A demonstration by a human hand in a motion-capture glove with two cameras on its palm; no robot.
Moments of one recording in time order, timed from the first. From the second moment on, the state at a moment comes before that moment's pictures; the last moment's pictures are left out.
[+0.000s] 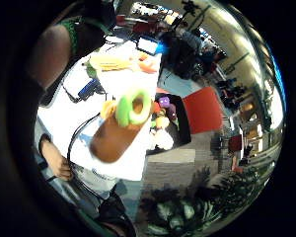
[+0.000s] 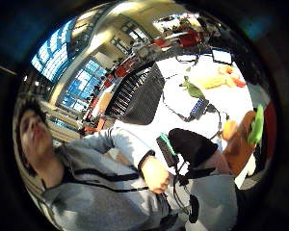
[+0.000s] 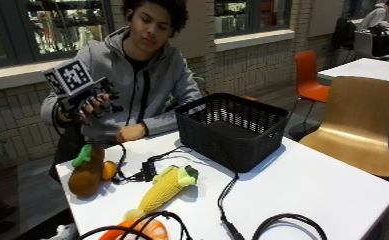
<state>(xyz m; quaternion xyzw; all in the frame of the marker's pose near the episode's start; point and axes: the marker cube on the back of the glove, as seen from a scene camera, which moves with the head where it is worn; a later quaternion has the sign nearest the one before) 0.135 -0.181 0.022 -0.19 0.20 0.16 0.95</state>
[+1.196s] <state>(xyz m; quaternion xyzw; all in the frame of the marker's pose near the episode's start) 0.407 -0.257 0.206 -0.24 0.31 0.47 0.79</state>
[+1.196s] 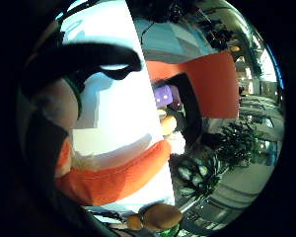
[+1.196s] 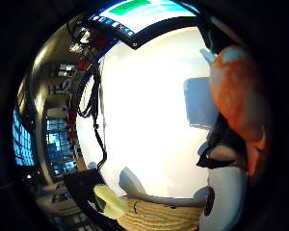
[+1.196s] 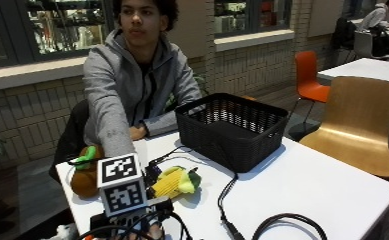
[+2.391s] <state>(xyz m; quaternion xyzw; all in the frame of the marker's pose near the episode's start) -0.064 -0.303 0.324 -0.40 0.10 -0.08 0.91</state>
